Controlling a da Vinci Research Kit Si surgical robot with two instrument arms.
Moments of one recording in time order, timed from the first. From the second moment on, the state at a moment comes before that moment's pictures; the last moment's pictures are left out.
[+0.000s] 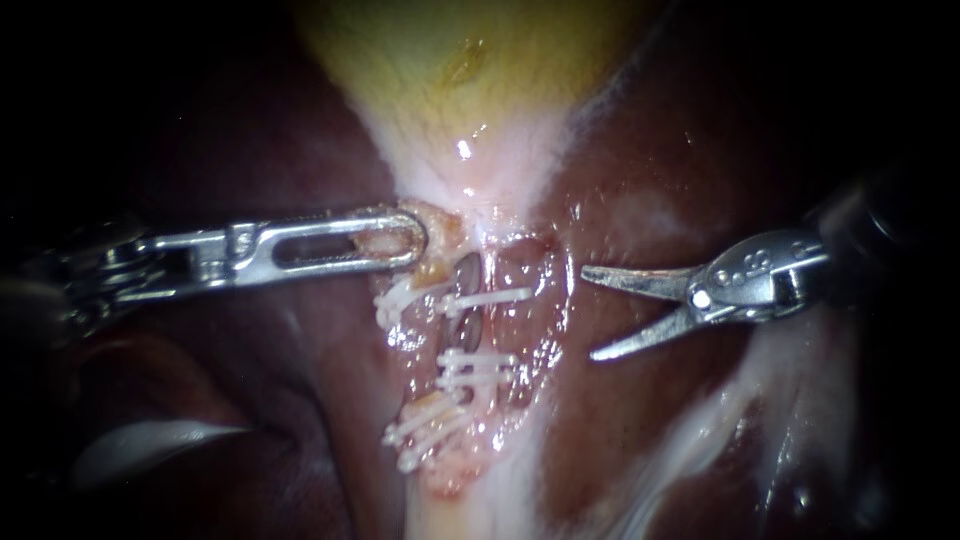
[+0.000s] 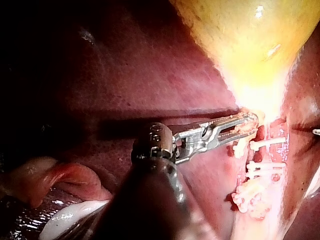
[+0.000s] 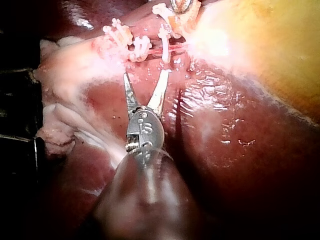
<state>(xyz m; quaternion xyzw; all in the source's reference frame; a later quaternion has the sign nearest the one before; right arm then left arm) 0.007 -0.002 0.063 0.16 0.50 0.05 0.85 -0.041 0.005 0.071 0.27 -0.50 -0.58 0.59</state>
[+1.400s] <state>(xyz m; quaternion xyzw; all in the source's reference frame) 0.009 -0.003 0.064 0.20 0.51 0.08 0.84 -0.035 0.008 0.064 0.27 -0.51 -0.58 0.57</state>
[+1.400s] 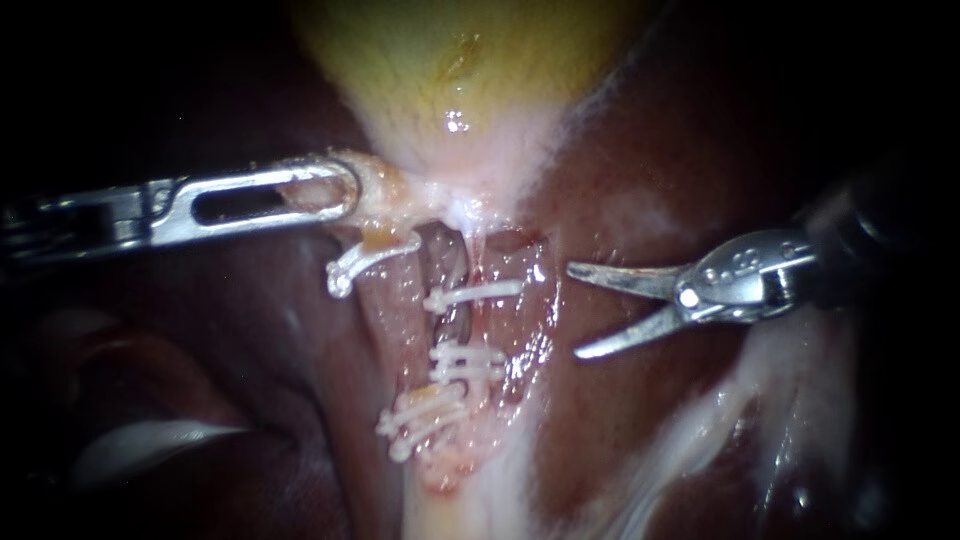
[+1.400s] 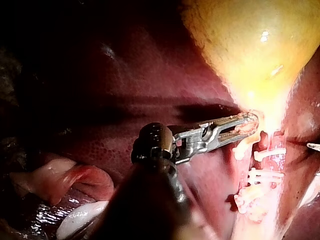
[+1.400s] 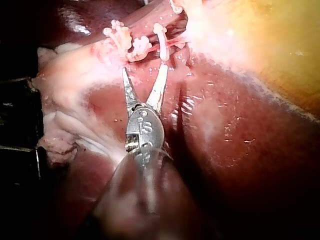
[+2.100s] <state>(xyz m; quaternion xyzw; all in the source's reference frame) 0.010 -0.005 0.065 0.41 0.38 0.21 0.80 -0.036 0.008 0.064 0.27 -0.51 -0.59 0.57</state>
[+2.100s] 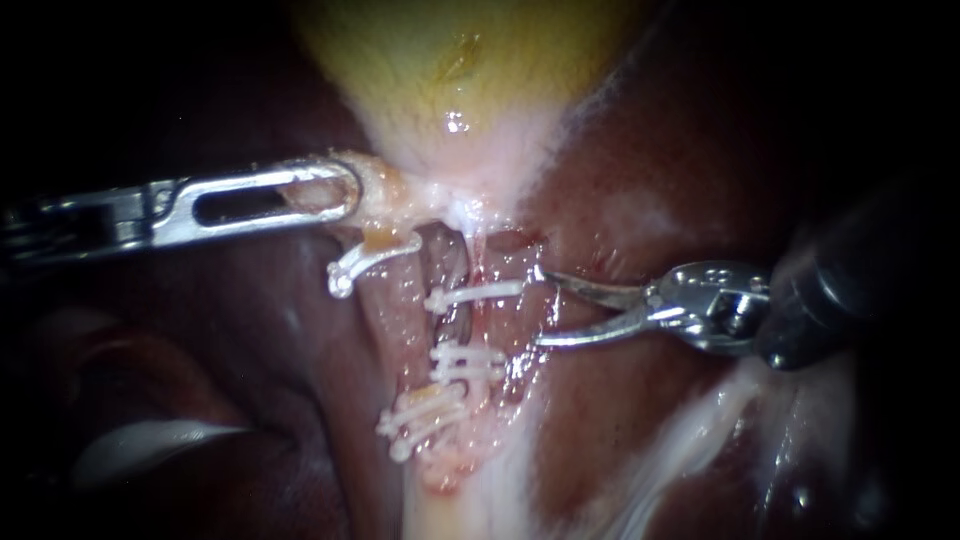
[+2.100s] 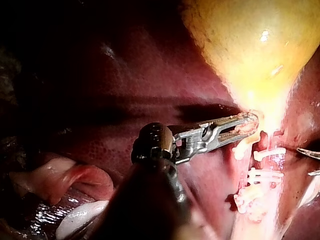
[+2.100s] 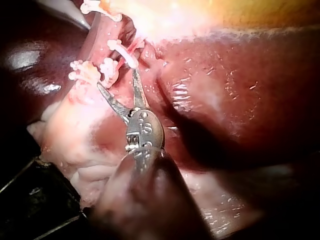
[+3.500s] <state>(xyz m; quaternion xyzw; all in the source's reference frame) 0.016 -0.005 0.072 0.45 0.36 0.26 0.77 -0.036 0.008 0.064 0.27 -0.51 -0.59 0.57</state>
